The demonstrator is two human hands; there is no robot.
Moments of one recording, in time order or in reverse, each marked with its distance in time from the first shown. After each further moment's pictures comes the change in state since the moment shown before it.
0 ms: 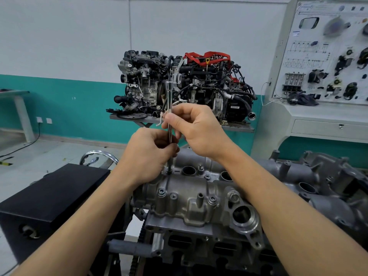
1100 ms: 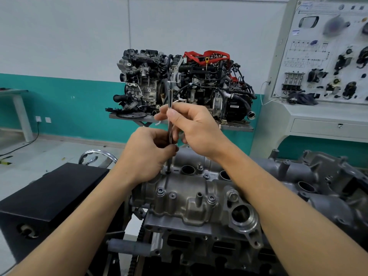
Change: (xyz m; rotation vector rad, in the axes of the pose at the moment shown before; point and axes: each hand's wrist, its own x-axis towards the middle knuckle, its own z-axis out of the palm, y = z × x) left_hand 0.000 0.000 0.000 0.026 -0.012 -0.007; right_hand -0.003 -0.005 0.002 0.064 -0.013 0.032
